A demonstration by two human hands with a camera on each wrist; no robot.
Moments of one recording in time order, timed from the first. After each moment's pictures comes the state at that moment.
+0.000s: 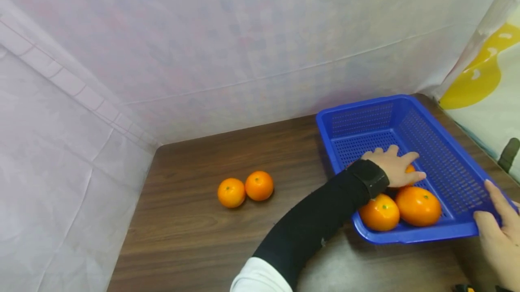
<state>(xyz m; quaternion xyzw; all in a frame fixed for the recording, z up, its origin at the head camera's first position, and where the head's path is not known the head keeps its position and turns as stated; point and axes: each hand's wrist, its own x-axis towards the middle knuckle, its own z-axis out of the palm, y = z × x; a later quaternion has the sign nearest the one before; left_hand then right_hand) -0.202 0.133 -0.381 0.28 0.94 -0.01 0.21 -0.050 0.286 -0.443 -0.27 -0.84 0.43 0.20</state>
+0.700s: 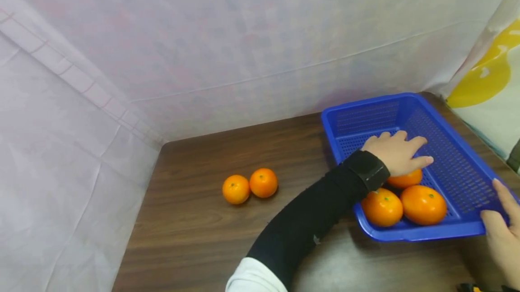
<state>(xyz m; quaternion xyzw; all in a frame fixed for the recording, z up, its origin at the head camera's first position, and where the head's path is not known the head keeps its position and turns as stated) -0.205 0.122 -0.342 0.31 0.94 0.00 0.16 -0.053 0.289 -0.447 -0.25 -0.83 0.45 0.22</state>
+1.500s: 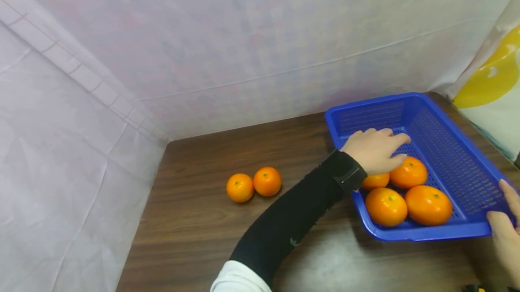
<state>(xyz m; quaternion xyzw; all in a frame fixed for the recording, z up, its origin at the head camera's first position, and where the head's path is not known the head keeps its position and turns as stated) -0.206 0.078 -0.327 0.36 0.93 -0.01 0.11 -0.053 0.289 -0.446 -0.26 -0.83 0.45 0.21</state>
